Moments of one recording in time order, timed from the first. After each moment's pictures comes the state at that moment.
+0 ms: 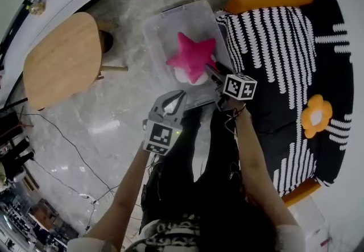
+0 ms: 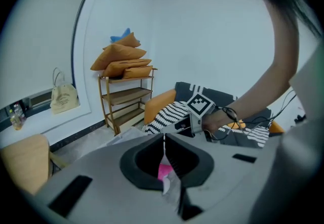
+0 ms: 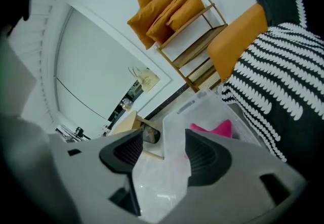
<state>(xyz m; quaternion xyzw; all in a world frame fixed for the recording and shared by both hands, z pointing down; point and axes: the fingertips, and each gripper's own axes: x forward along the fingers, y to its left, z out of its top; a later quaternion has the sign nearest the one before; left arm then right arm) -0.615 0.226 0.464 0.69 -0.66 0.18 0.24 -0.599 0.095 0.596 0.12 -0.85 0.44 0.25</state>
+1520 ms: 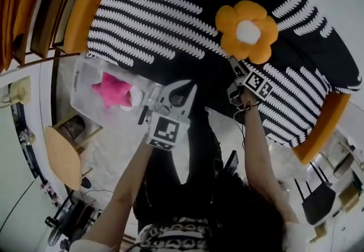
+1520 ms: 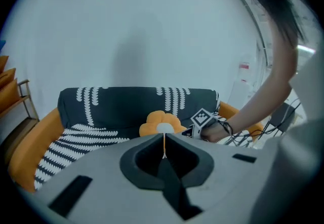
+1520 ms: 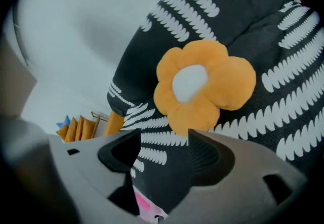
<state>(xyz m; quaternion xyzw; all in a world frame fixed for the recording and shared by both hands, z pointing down) 0.022 -0.054 0.475 0.90 -0.33 0.26 0.14 0.188 -0.095 0.685 0.54 -0.59 0.60 -0.03</state>
